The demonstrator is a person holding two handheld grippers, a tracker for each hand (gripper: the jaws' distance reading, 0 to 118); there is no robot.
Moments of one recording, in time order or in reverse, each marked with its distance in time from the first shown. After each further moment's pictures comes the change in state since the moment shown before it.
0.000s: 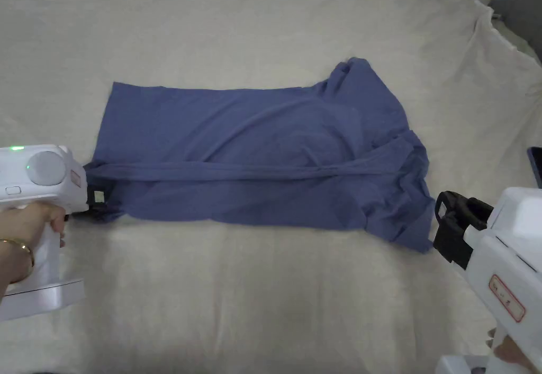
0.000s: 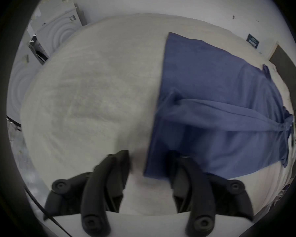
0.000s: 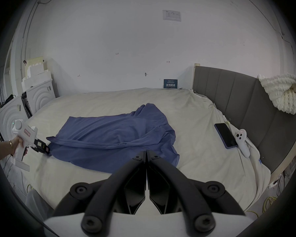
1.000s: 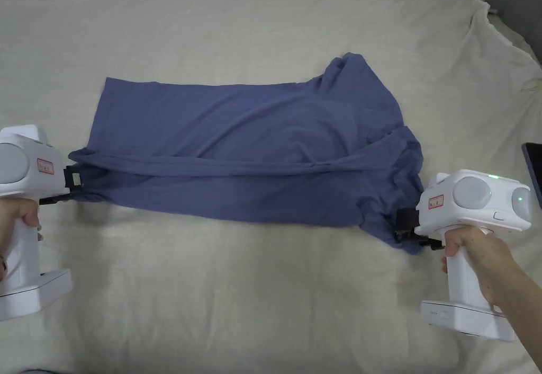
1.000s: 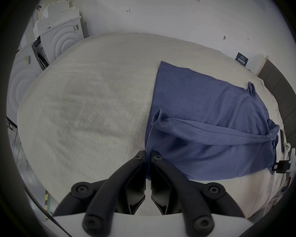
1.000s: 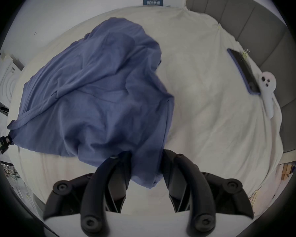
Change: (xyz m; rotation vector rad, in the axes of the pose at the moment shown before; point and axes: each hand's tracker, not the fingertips) left arm -0.008 0.001 0.036 0.145 -0.051 0.031; right arm 0.048 -0.020 -0.179 -0.733 -0.100 -0.135
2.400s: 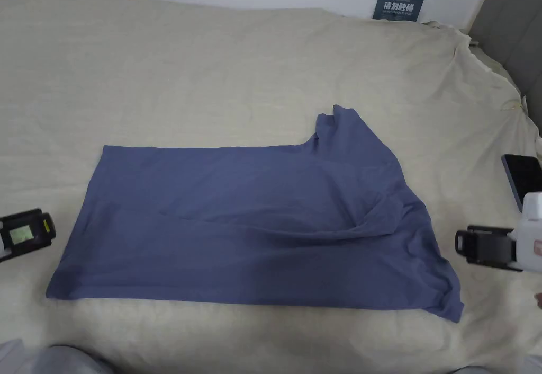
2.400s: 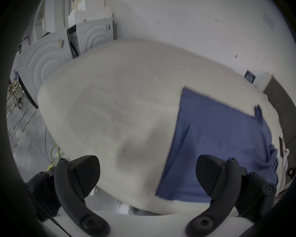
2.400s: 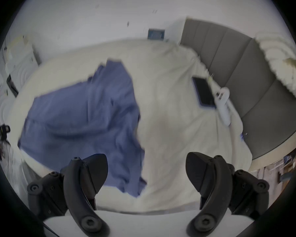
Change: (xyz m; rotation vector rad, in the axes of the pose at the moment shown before) left arm -0.065 -0.093 0.121 0.195 0.058 0.136; right arm 0.084 -0.090 0.154 0.392 -0.006 0.090
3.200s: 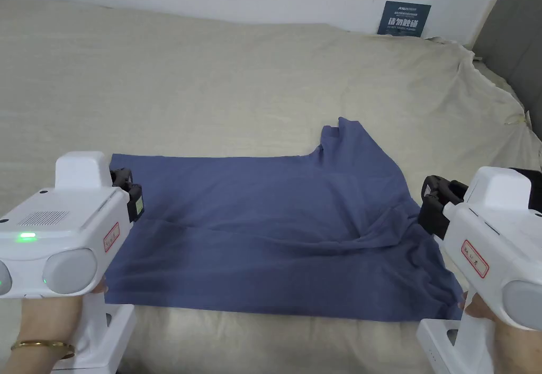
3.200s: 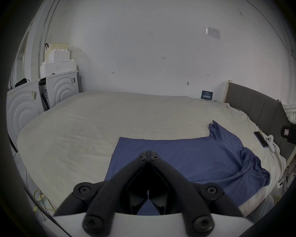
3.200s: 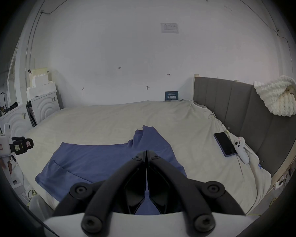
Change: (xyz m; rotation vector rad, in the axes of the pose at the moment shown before) left arm 0.104 -0.024 0.030 0.350 -0.229 -0.204; right arm -0.094 -0.017 0.029 0.475 0.132 0.009
